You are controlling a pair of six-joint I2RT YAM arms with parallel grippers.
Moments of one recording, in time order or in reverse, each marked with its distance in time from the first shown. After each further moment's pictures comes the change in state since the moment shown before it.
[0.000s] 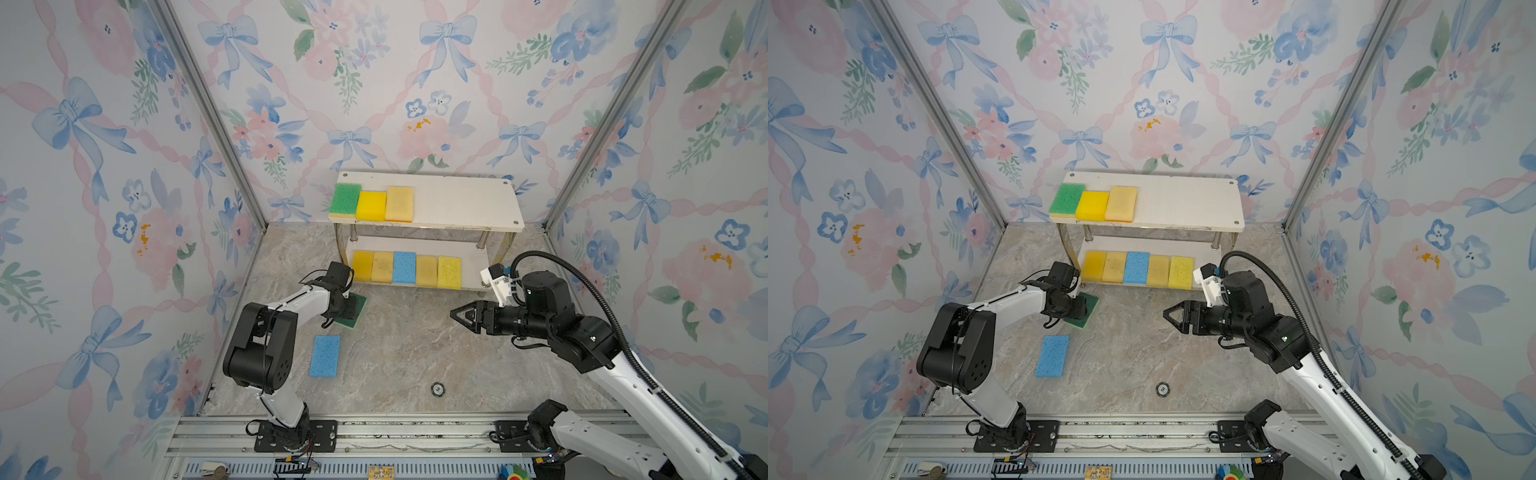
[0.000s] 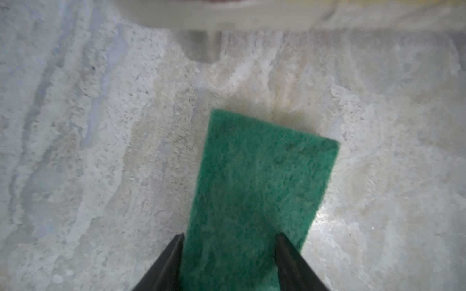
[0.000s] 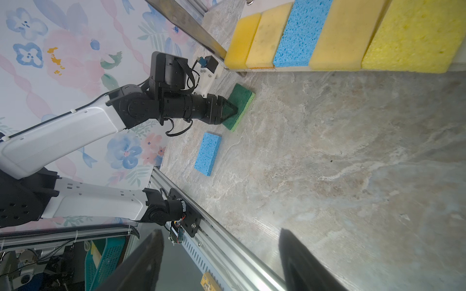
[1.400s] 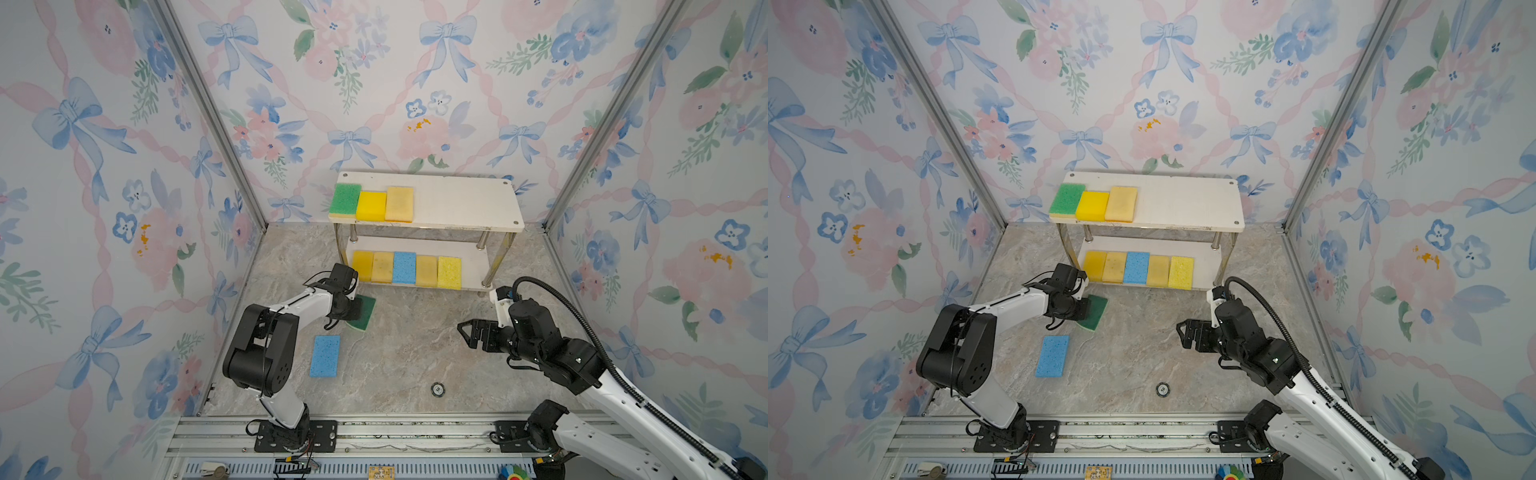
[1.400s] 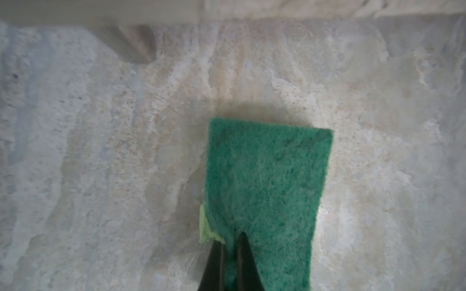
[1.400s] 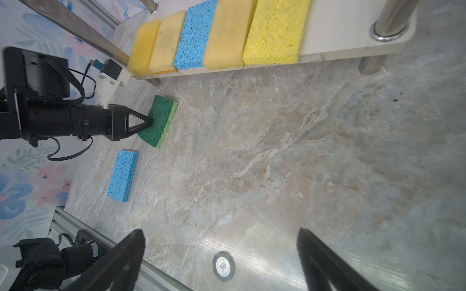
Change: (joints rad) left arm -0.043 -0.019 -0.021 0.034 0.095 0.014; right arm 0.079 -0.148 -0.298 0.048 0.423 0.011
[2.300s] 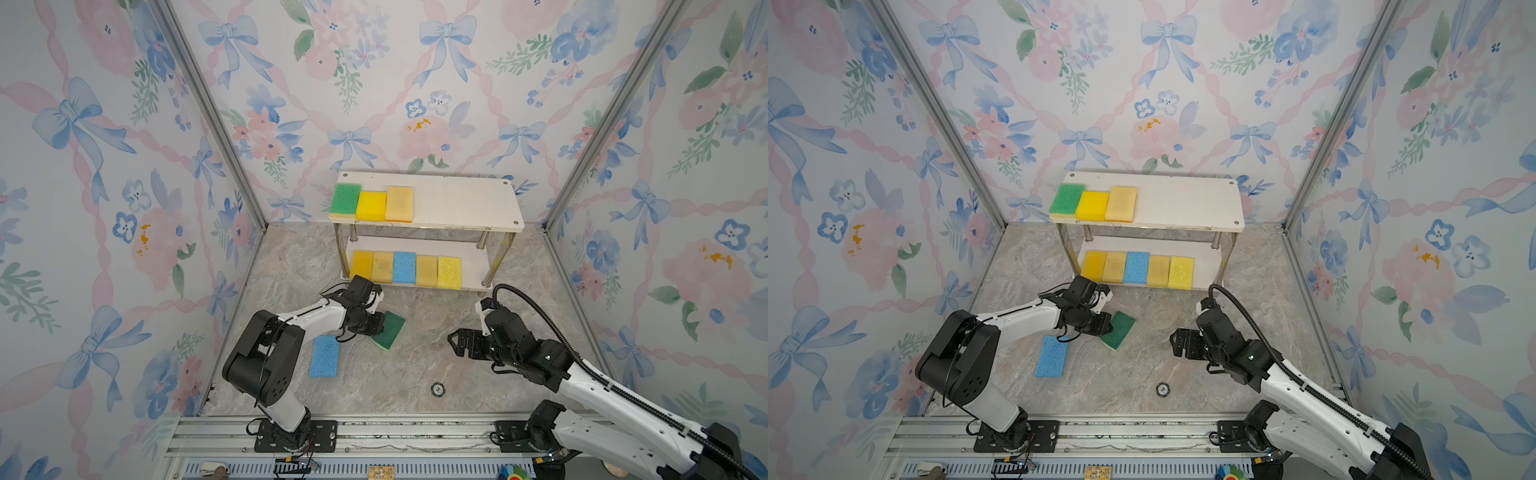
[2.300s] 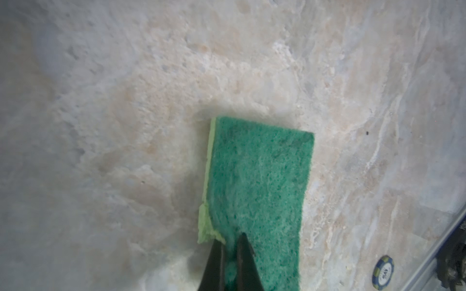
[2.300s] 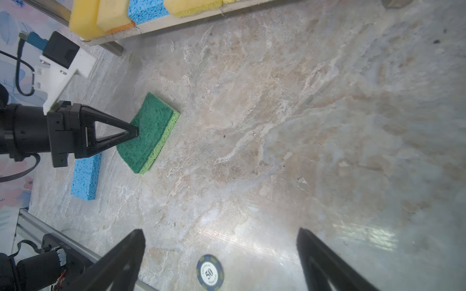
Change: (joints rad) left arm -0.169 -0.076 -0.100 0.053 0.229 -0.126; right arm 0.072 0.126 -0.118 0.131 0.028 0.066
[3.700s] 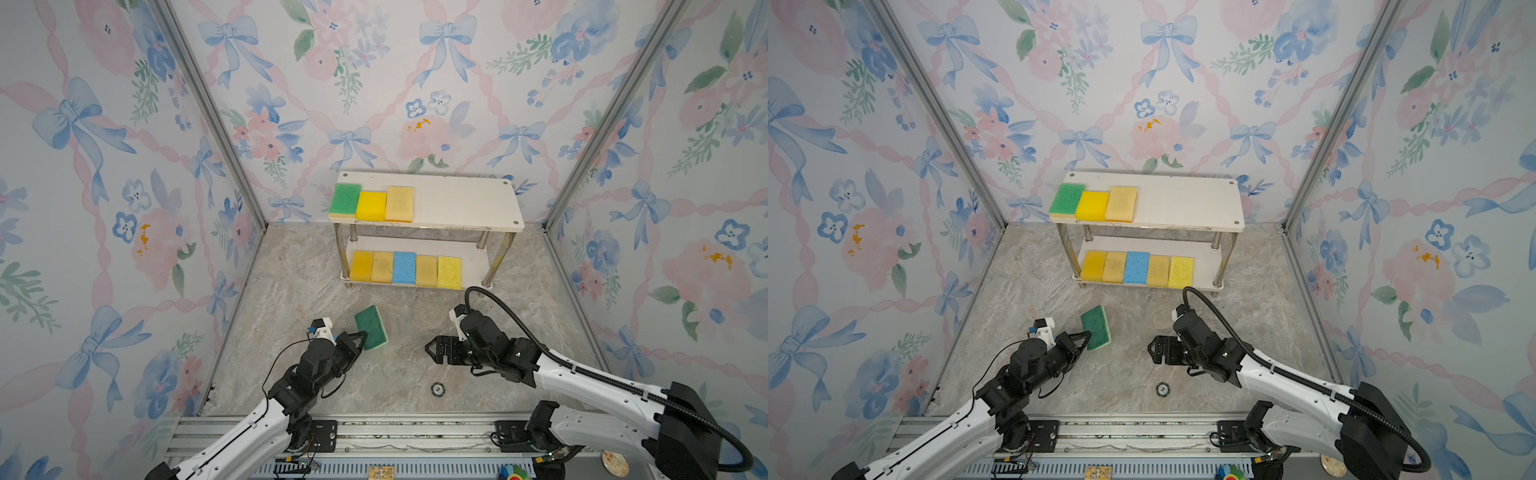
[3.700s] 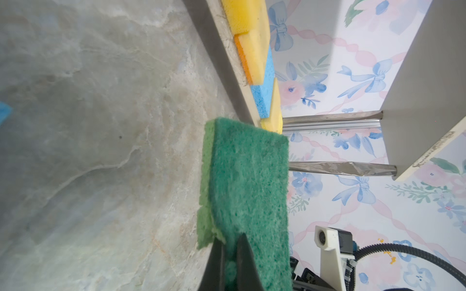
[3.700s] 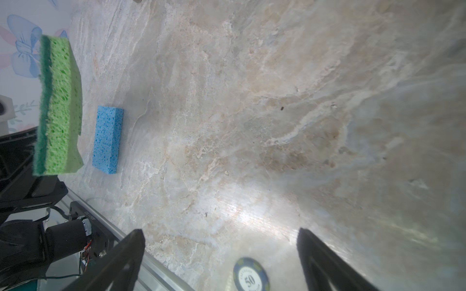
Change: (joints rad) left arm -0.154 -0.976 -0.666 0.491 -0.327 -1.078; right arm 0.145 0.216 0.008 0.214 -0.119 0.088
